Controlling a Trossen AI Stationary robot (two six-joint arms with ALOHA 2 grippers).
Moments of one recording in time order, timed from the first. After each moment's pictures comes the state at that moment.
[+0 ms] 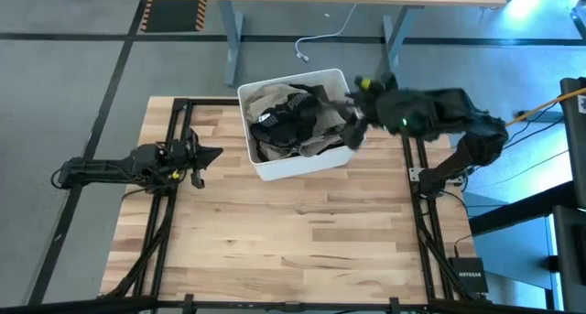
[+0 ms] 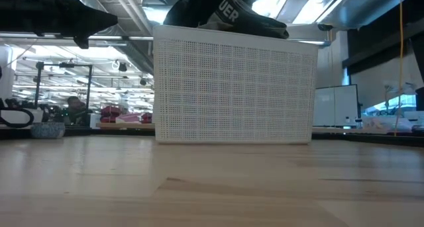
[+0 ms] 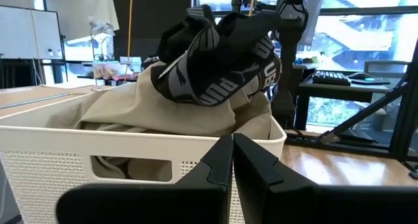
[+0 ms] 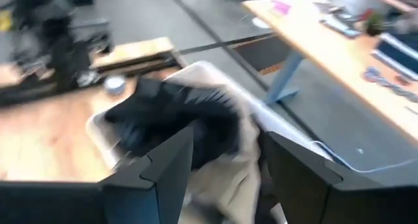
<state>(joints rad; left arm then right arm) 0.01 0.14 0.13 0.16 -0.30 0.01 0.12 1.56 2.19 -1.28 0.67 0.24</state>
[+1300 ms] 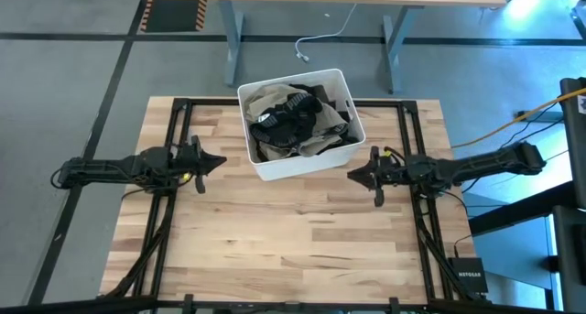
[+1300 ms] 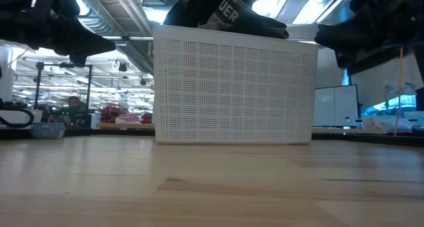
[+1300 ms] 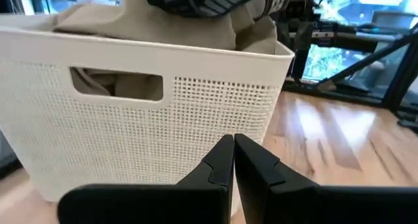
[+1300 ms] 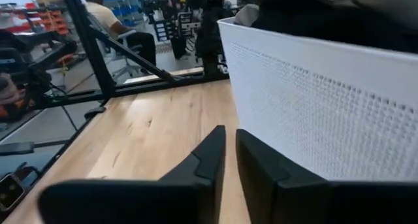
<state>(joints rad) 0.01 0.14 0.13 -0.08 -0.27 -0.10 0.11 0.61 0.15 0.35 0.10 0.17</state>
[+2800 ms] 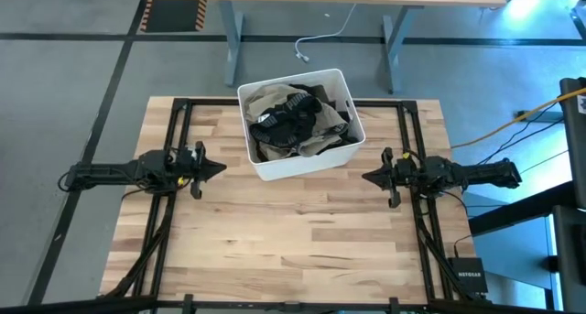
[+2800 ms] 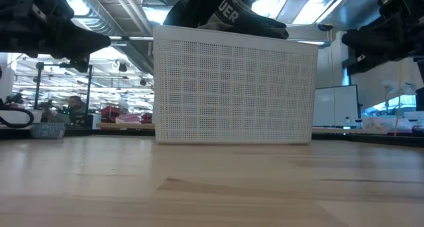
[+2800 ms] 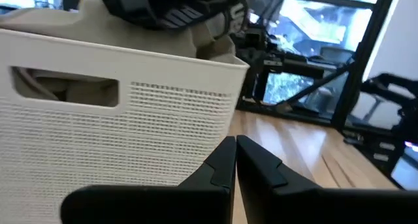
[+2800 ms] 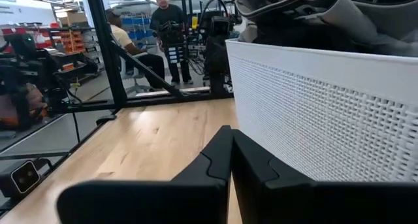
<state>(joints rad) 0.01 0.01 0.01 0.03 -0.13 -0.15 0.12 0.02 0.01 0.02 0.08 0.10</state>
